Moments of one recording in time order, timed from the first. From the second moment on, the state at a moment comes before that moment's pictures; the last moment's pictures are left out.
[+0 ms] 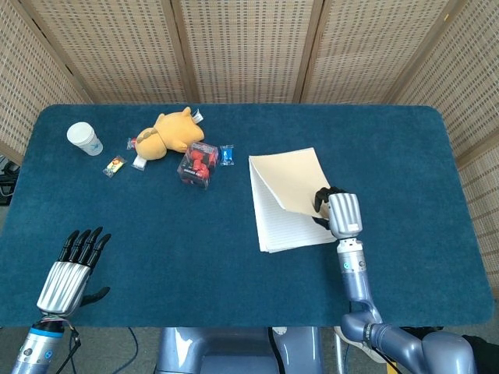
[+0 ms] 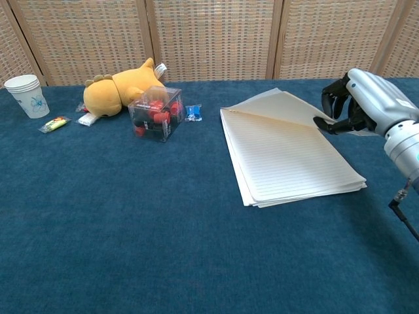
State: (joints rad) left arm -0.11 -1.31 0.04 -1.67 1.64 1.47 0.36; right arm 0.59 -1.94 0.29 -0.85 -1.37 1.35 0.13
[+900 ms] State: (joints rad) left arm -0.11 -1.32 0.04 -1.67 1.65 1.47 0.38; right arm 0.48 -1.87 0.16 -0.93 -1.50 1.49 0.21
